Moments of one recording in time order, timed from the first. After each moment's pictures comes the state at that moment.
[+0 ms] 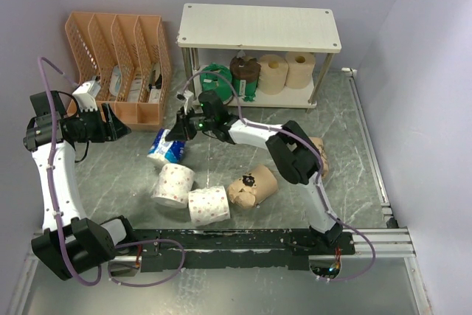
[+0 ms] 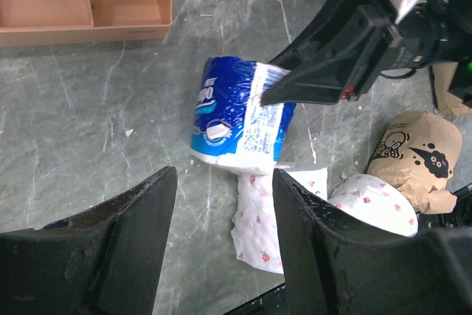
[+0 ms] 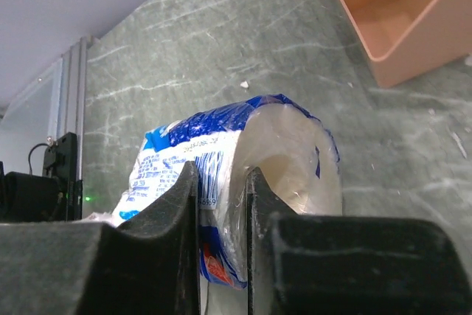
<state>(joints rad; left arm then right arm) 0.42 1.13 1.16 -0.91 0.75 0.19 0.79 2.25 1.59 0.32 -0.68 0.32</state>
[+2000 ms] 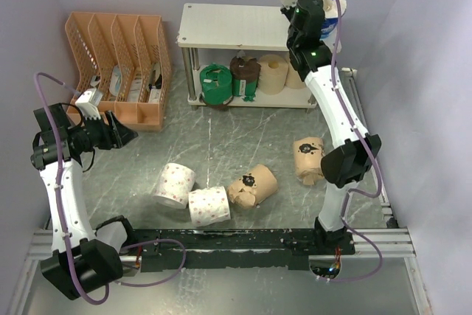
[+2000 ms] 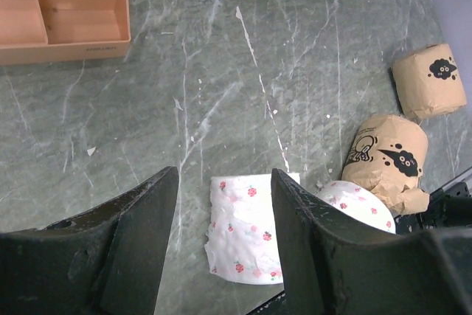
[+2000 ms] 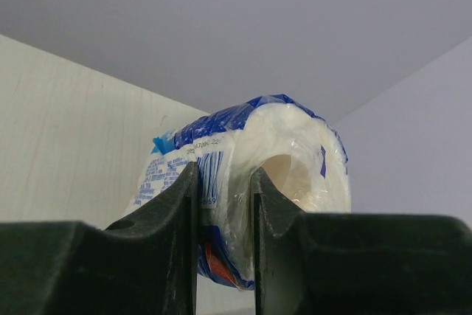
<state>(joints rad) 0.42 0.98 1.02 -0.79 0.86 0.11 0.34 1.90 2.14 -0.18 0.55 -0.74</state>
